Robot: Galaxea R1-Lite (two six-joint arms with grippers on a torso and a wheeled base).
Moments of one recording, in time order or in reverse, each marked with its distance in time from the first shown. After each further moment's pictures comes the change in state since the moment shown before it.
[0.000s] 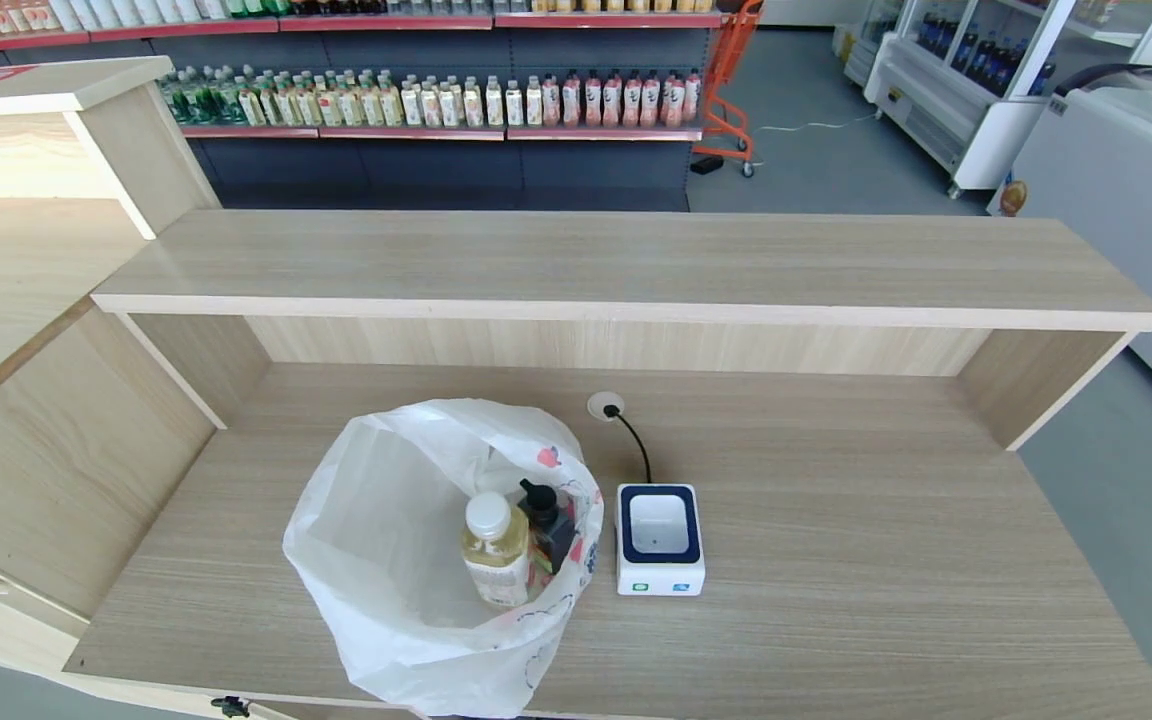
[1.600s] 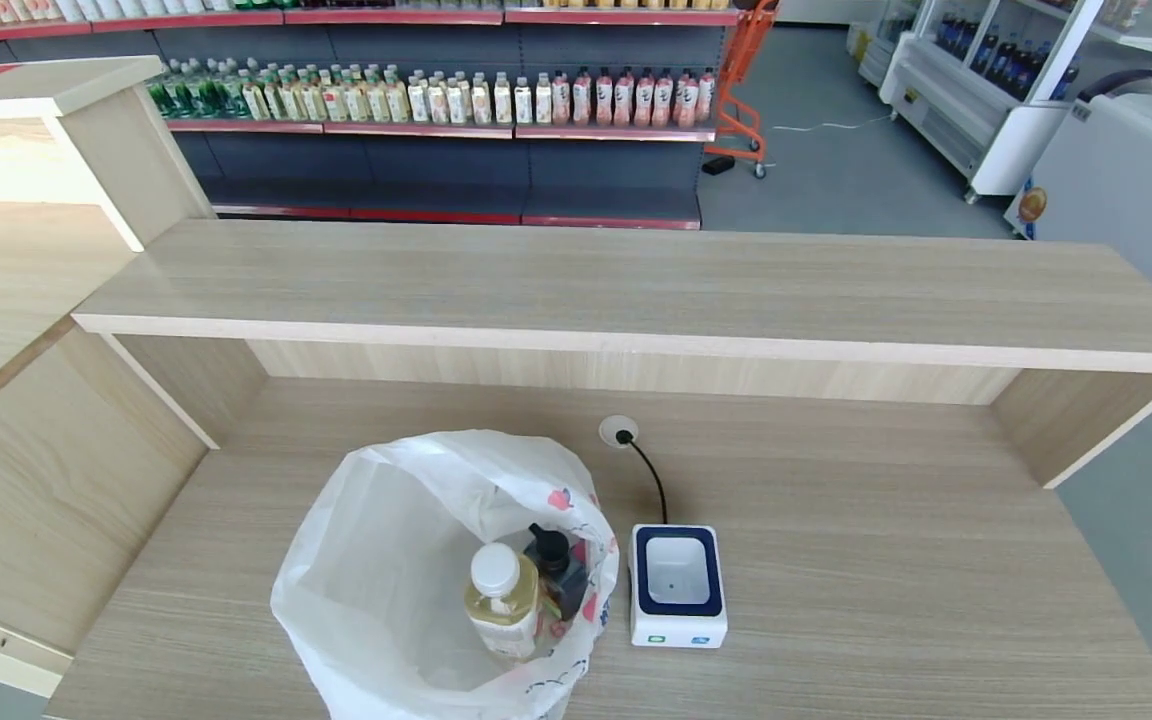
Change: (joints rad) left arm -0.002 0.000 0.000 0.000 0.001 0.001; right arm -0.001 0.002 0.000 -0.001 0.000 0.000
